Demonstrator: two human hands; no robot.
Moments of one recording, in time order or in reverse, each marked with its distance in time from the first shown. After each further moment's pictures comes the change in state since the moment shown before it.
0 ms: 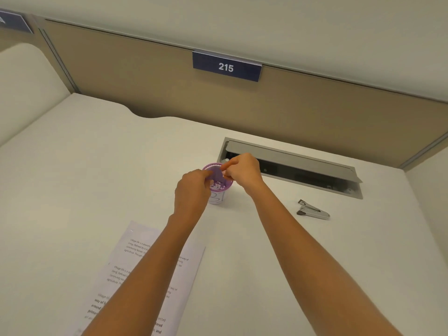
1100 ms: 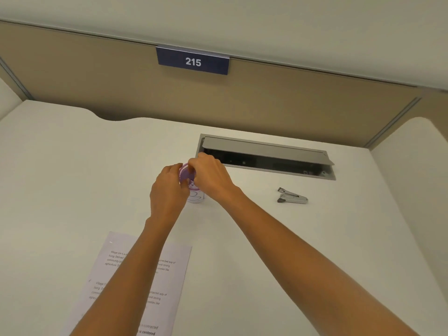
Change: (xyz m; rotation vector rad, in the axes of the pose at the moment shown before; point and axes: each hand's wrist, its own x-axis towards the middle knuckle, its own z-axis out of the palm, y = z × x) left_hand 0.007 -0.011 0.004 -0.004 -0.004 -0.009; right_hand -0.025 -0.008 0.016 -0.443 0.011 -0.466
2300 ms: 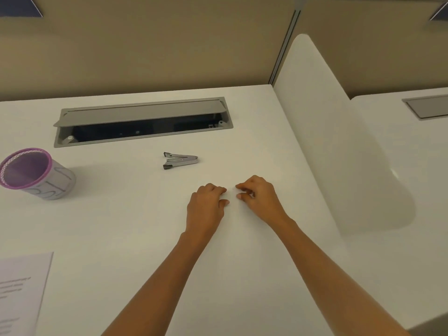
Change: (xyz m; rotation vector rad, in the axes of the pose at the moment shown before) left_hand -0.179 0.206 0.248 0.089 -0.489 0.383; right_hand -0.278 0.355 -0.026 0.348 0.143 0.510
